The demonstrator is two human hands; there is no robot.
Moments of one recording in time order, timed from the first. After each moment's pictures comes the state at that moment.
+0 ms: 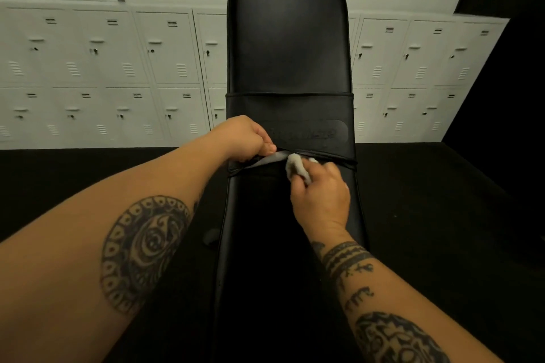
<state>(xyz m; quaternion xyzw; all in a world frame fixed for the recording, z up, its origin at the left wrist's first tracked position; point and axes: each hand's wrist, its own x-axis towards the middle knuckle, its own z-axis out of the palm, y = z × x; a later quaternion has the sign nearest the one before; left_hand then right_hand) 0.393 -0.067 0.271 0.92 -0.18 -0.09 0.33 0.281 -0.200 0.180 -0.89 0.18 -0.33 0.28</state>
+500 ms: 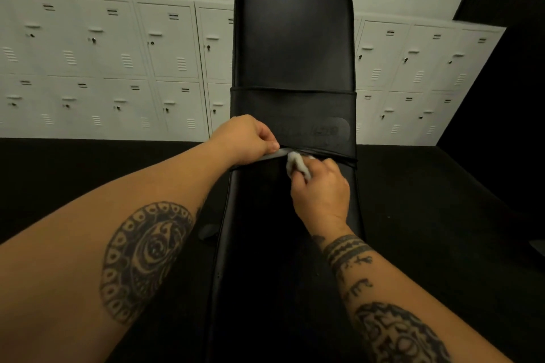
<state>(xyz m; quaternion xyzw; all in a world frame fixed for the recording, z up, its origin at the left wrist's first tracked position) 0.379 -0.060 0.261 0.93 -0.22 -0.03 0.29 0.278 -0.197 0.182 -0.90 0.17 -0.31 0.25</state>
